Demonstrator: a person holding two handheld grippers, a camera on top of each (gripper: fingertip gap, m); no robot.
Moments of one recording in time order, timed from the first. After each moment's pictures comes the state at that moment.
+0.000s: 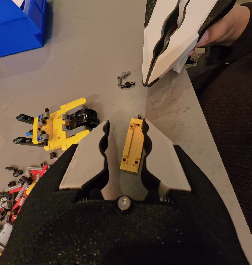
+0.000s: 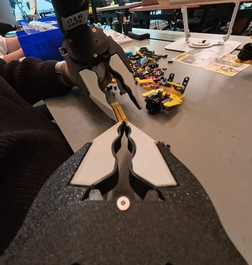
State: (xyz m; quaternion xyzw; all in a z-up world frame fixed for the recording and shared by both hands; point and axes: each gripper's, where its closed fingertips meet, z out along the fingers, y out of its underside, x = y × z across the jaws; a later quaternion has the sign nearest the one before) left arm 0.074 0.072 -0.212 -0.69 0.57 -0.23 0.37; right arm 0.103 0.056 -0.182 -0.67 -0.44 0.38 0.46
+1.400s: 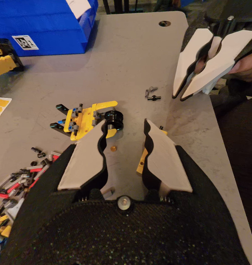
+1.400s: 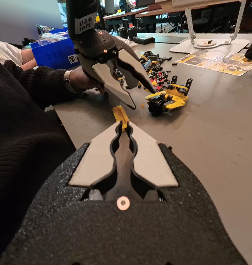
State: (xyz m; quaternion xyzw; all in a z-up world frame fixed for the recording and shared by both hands) left arm 0.061 0.104 -0.192 -0.73 0.48 -0.24 0.43; right arm 0.103 0.054 -0.176 -0.66 -0.44 0.41 0.45
